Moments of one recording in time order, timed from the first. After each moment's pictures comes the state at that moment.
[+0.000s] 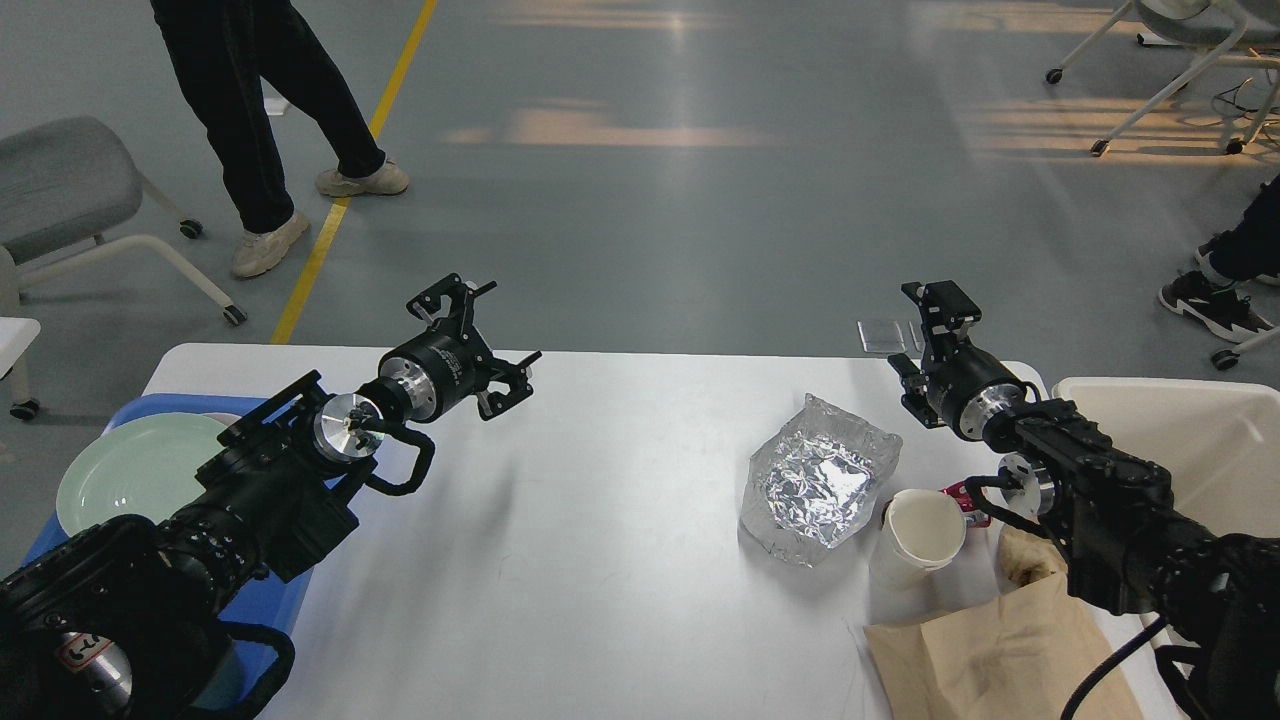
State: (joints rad) left arm -0.89 0.01 -0.69 -0.24 -0.20 -0.41 0.09; right arm 0.81 -0.17 0.25 0.27 -0.18 0.19 0.38
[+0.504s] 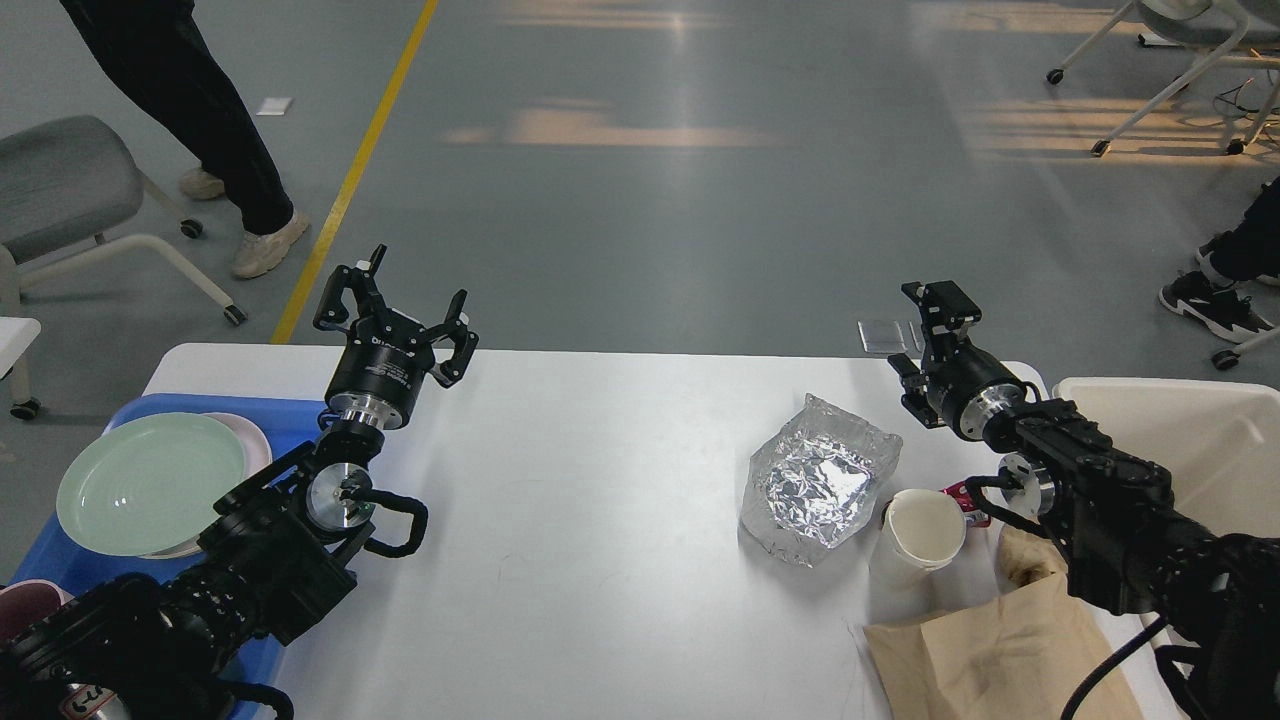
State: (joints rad) left arm -0.78 0.00 -0.70 -0.24 -0.20 -0.61 -0.51; right arm 0.81 -0.17 0.25 0.27 -0.18 0.19 0.38
